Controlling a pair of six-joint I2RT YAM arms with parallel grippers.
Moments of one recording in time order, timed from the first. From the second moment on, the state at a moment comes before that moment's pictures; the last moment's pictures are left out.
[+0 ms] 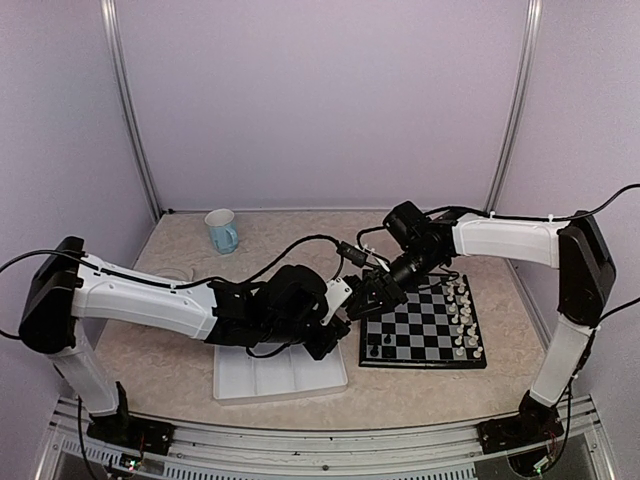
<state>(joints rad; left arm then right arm) -1.18 1.71 1.09 -0.05 -0.14 -0.10 0.67 1.79 1.33 -0.70 -1.03 -0.38</state>
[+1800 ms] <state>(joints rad) -1.19 1.58 1.00 -0.03 -0.22 -0.13 0.66 1.74 1.31 -0.67 -0.66 -0.41</state>
